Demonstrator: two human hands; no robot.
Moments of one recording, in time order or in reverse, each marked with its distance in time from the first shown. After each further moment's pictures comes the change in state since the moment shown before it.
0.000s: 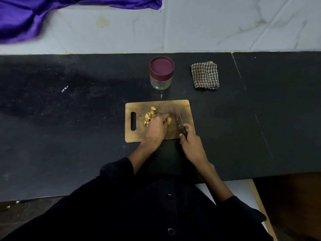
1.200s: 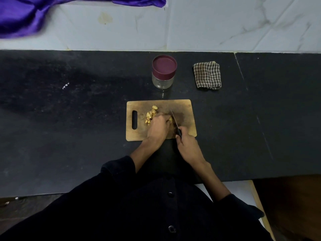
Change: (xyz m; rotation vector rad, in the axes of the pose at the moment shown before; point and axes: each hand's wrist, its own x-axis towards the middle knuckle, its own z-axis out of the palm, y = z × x) left_hand 0.001 0.003 0.000 0.101 0.011 0.003; right_hand 0.003 -0.009 0.010 -0.175 -0.067 -0.057
